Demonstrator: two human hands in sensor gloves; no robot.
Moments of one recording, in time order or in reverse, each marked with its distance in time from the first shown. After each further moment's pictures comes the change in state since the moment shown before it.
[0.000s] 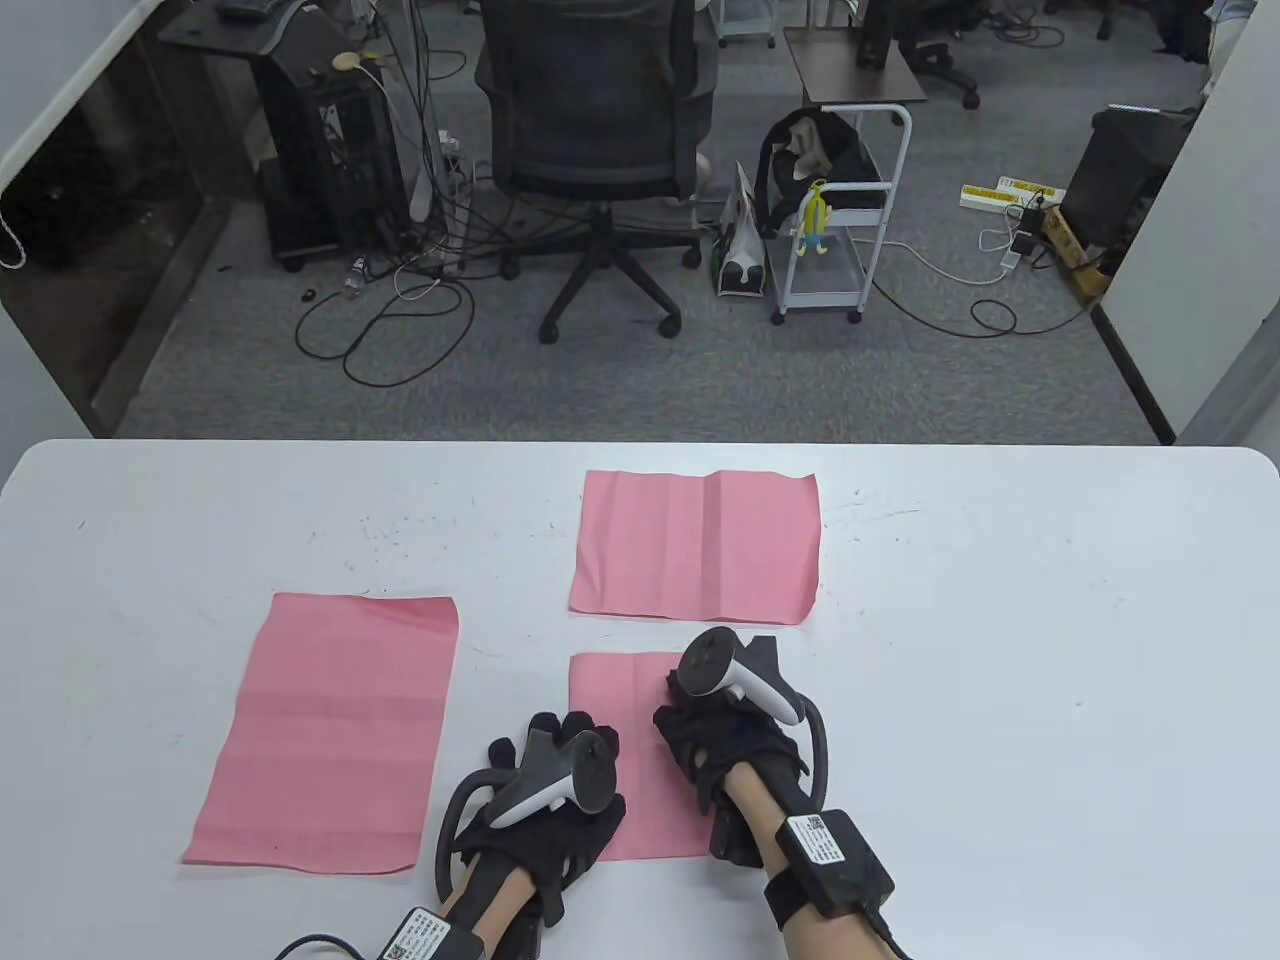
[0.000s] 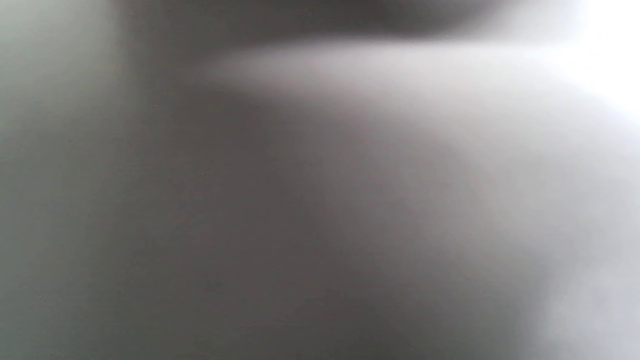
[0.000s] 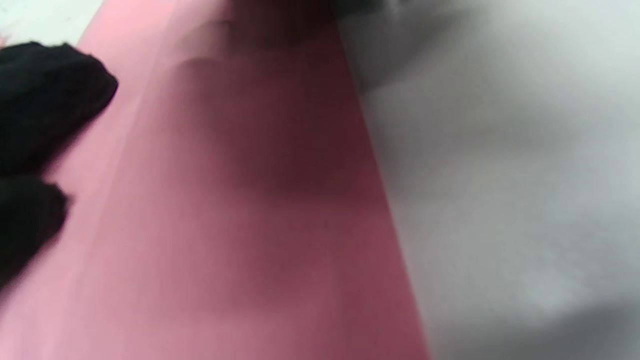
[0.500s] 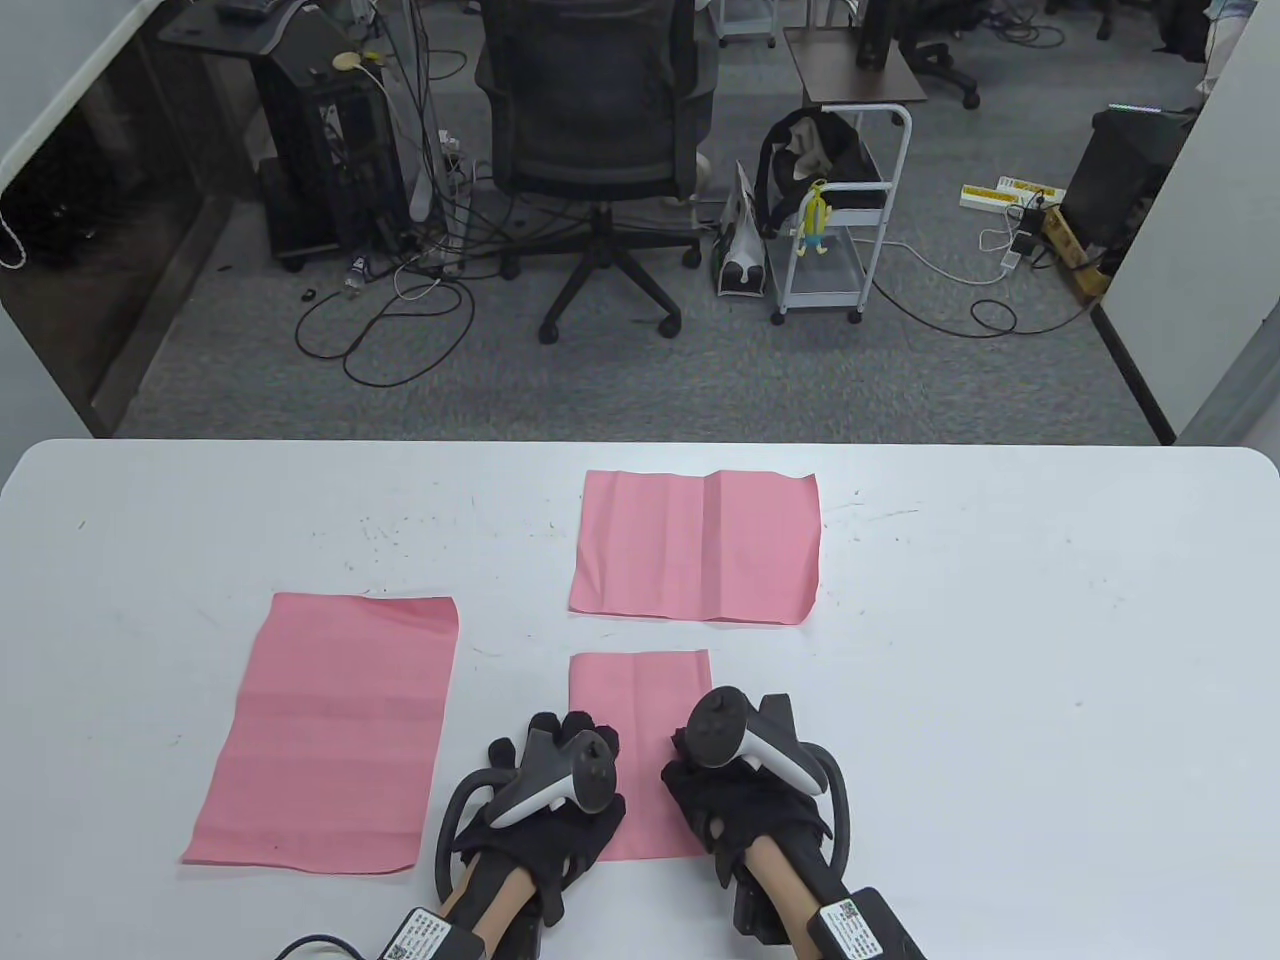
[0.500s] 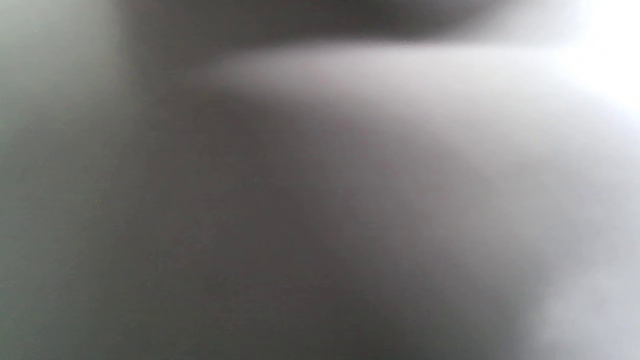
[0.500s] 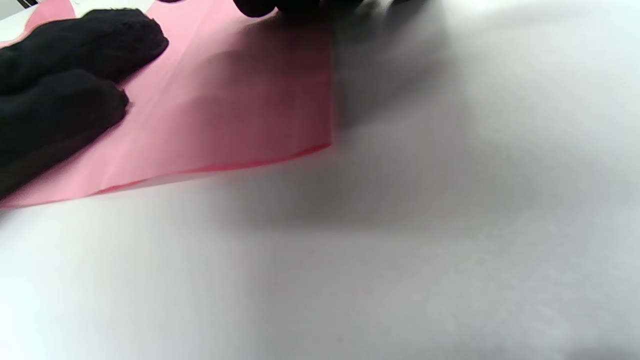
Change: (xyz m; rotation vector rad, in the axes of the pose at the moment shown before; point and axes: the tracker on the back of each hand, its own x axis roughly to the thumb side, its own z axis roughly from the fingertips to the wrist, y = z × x) left_hand 0.000 0.000 0.000 0.000 0.002 -0.001; right_hand -0.008 0.030 0.054 -0.066 -0.087 0.100
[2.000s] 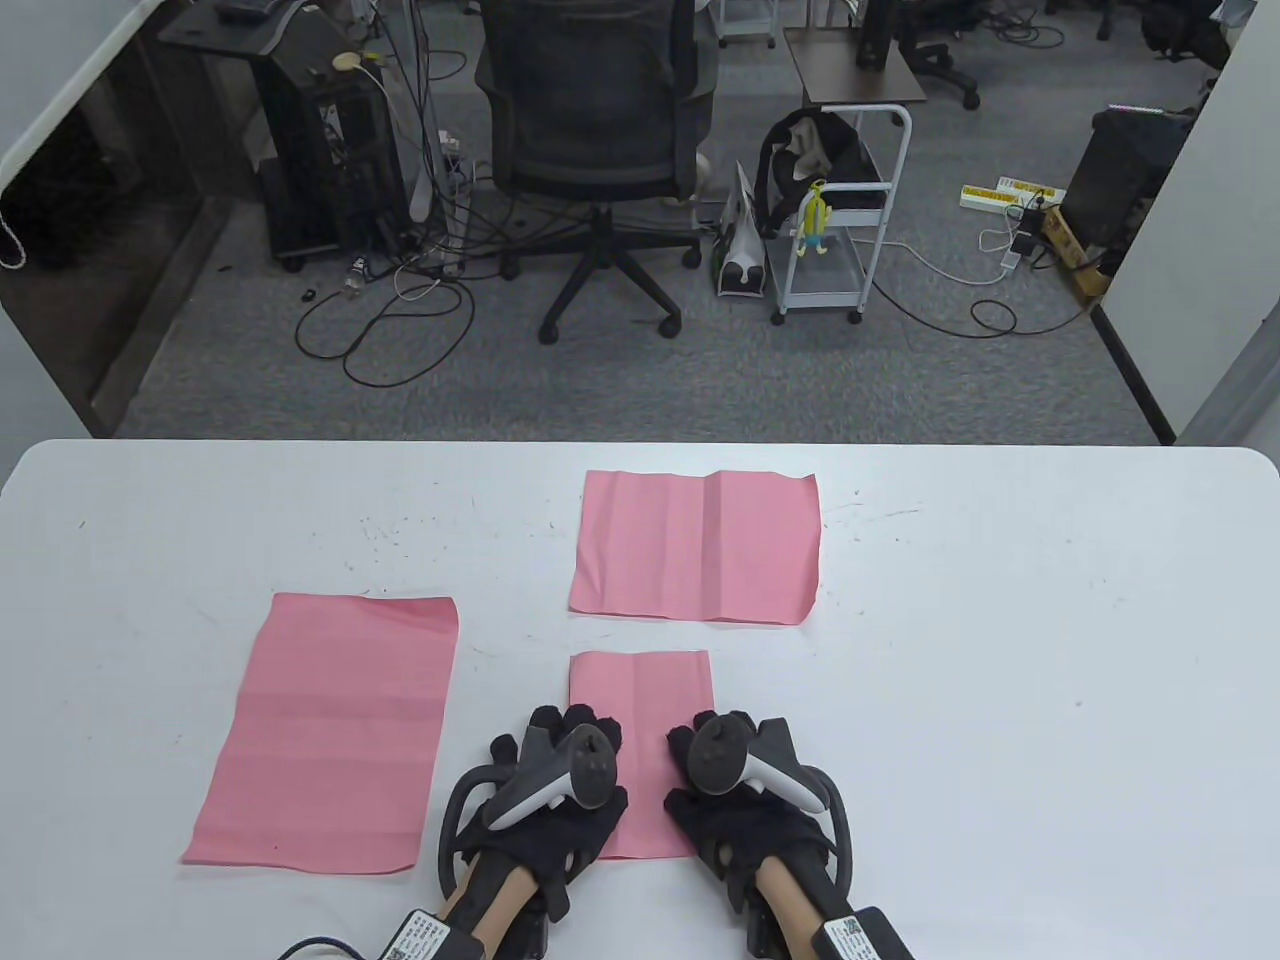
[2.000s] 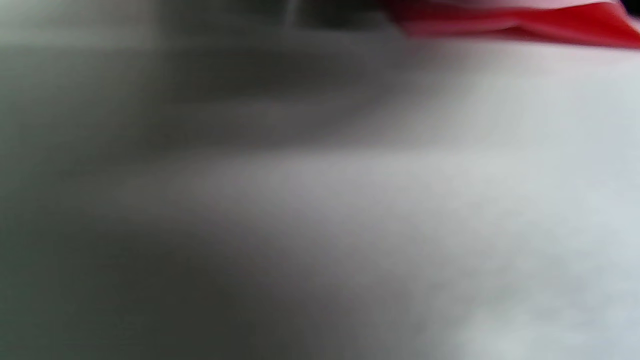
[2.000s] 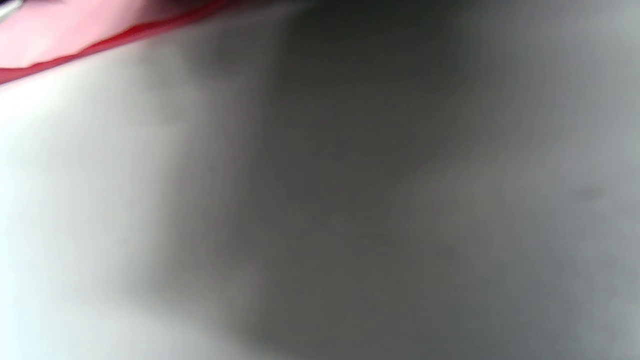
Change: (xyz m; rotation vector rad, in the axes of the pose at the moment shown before) left_hand 0.001 0.007 0.005 0.059 0.000 0.033; right_hand -0.017 0.034 -0.012 0.072 -0.060 0.038
